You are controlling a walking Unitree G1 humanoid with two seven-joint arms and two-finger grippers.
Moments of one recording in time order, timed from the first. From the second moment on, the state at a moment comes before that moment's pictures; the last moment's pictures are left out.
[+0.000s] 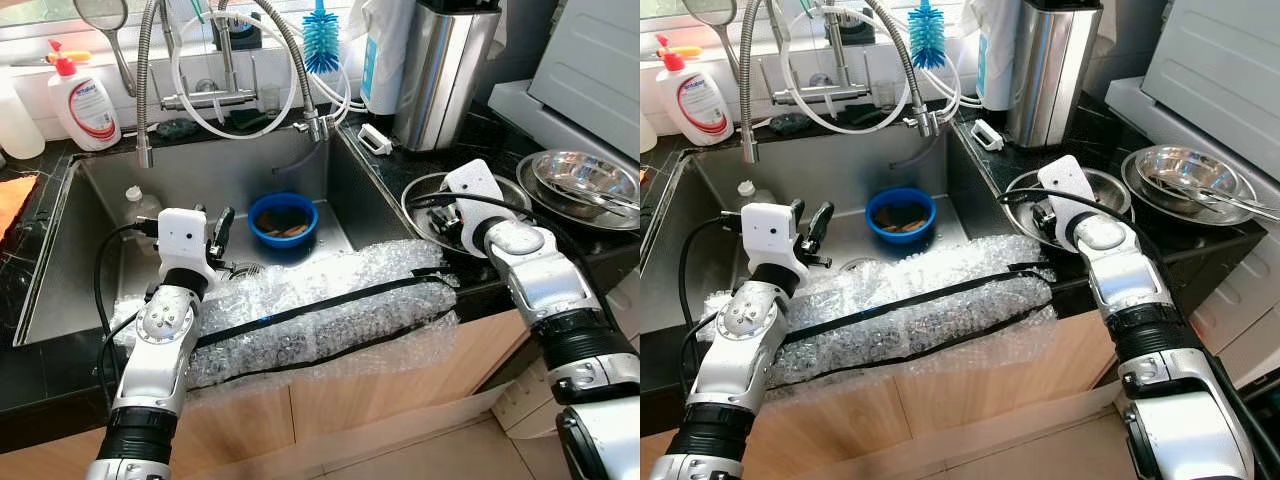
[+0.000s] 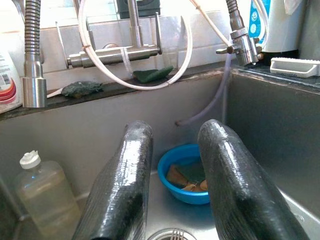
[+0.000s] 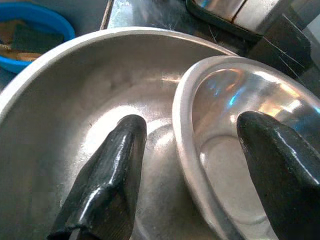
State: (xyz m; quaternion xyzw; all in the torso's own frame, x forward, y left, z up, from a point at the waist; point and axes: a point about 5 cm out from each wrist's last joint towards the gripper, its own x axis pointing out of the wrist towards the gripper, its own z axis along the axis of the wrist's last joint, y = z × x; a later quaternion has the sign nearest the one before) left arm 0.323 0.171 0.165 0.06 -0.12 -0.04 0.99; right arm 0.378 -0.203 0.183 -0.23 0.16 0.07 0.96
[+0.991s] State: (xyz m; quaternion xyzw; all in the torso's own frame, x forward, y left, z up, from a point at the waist) left arm 0.323 0.171 0.164 0.06 -0.11 -0.04 0.99; right arm 0.380 -0.197 0.184 -0.23 0.14 0.07 0.96
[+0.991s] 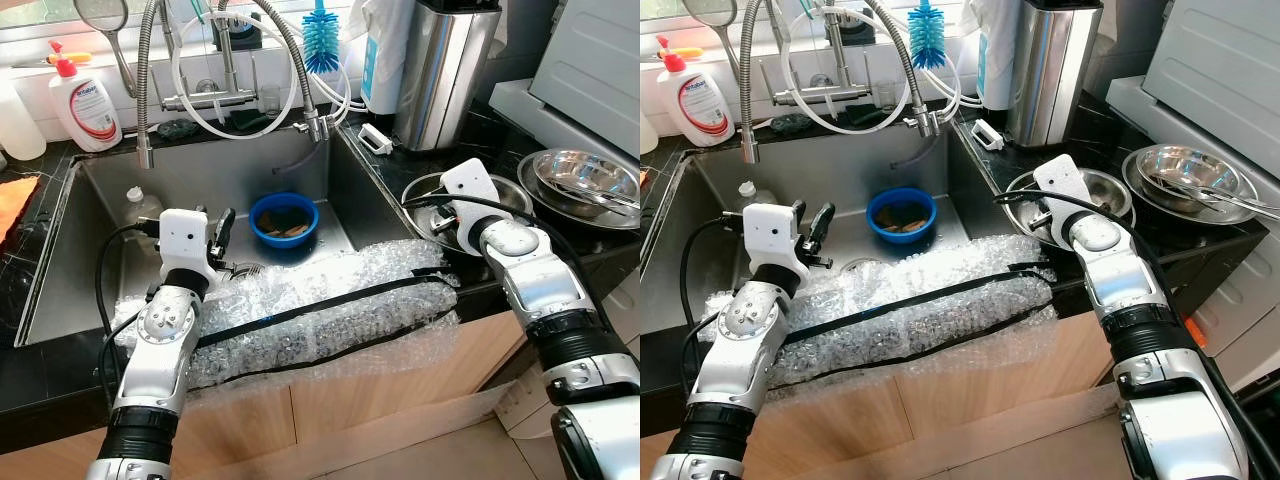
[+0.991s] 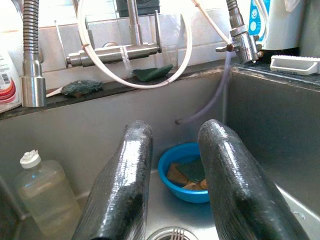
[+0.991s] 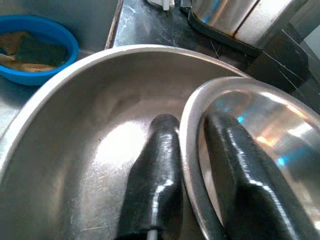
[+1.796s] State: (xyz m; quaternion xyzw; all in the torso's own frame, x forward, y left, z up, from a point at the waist) left arm 0.324 0.164 0.166 0.04 -0.13 -0.03 0.99; right arm 0.383 -0.195 0.224 -0.23 0.01 0.02 0.97
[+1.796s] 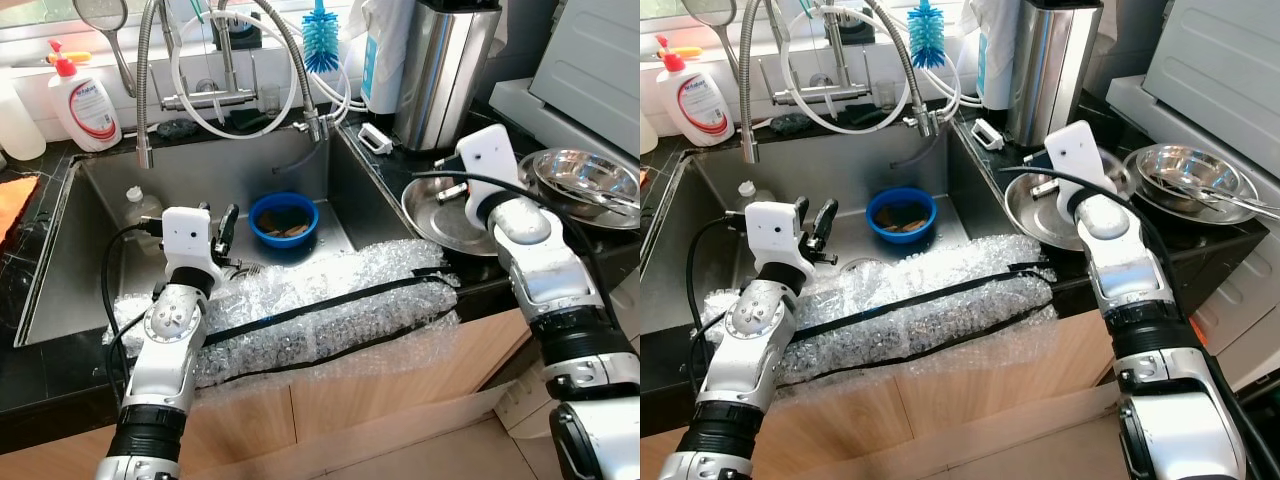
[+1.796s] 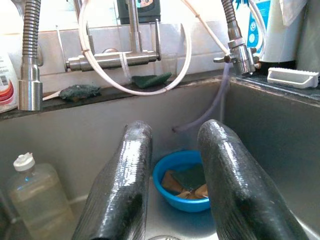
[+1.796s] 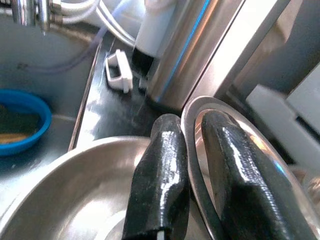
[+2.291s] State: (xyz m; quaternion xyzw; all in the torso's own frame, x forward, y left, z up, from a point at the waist) left arm 0.322 0.175 0.176 0.04 -0.16 0.00 0.99; right arm 0.378 -0.121 0.244 -0.08 -0.11 0.25 0.96
